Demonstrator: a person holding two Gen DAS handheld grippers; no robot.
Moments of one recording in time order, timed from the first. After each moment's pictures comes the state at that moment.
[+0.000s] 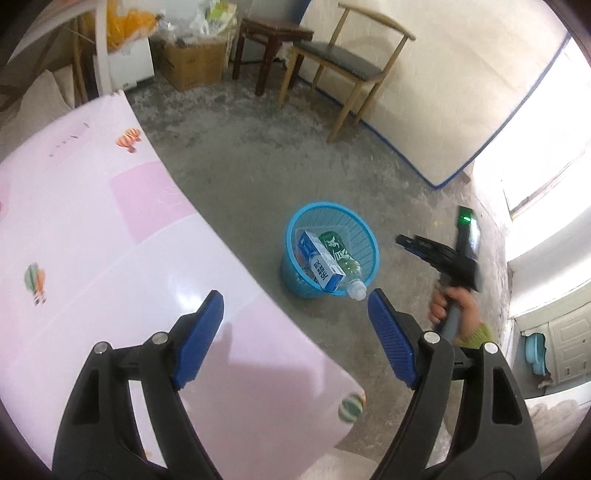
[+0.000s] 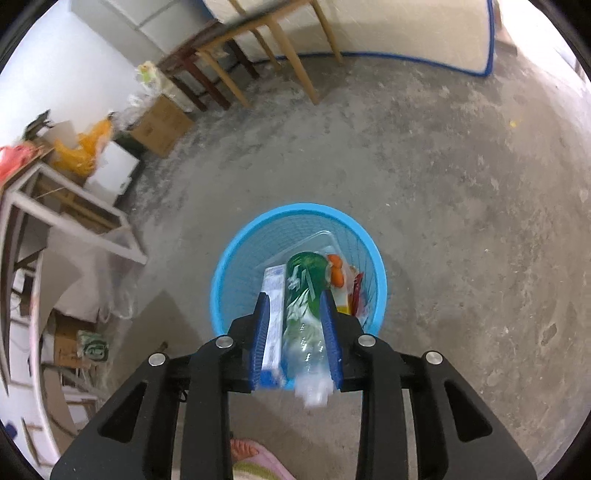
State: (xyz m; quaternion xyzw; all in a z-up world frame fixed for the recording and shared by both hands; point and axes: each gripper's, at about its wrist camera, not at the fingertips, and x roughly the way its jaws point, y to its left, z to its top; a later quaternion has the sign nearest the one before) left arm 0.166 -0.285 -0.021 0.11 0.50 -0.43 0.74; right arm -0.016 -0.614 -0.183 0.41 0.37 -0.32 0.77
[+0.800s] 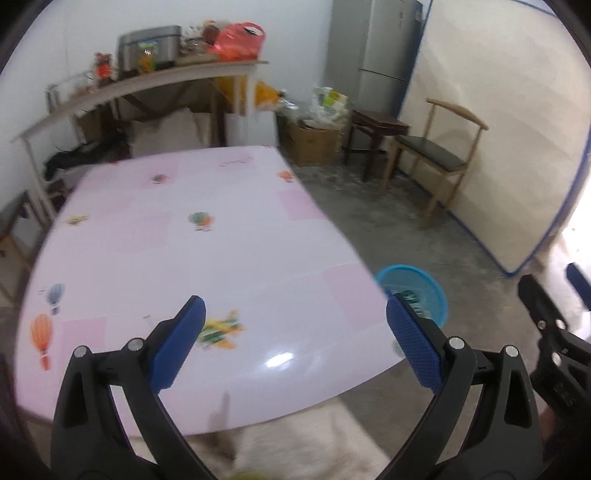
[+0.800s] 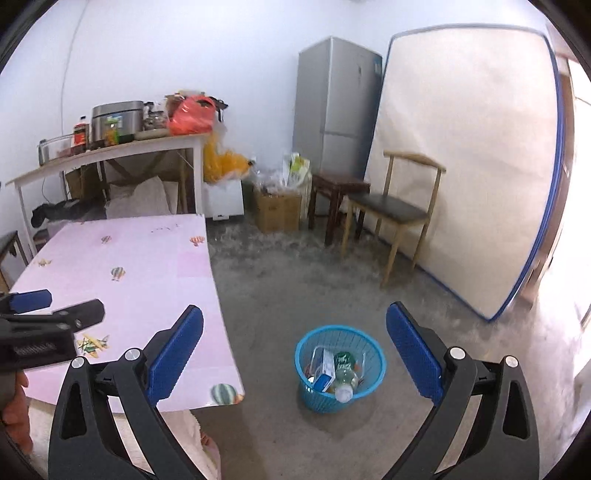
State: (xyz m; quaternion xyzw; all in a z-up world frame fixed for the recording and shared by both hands) left arm 0.043 -0.146 0.020 0.06 0.37 -0.23 0.90; right arm -0.073 -0.289 0.049 0.02 0.24 -0.26 0.93
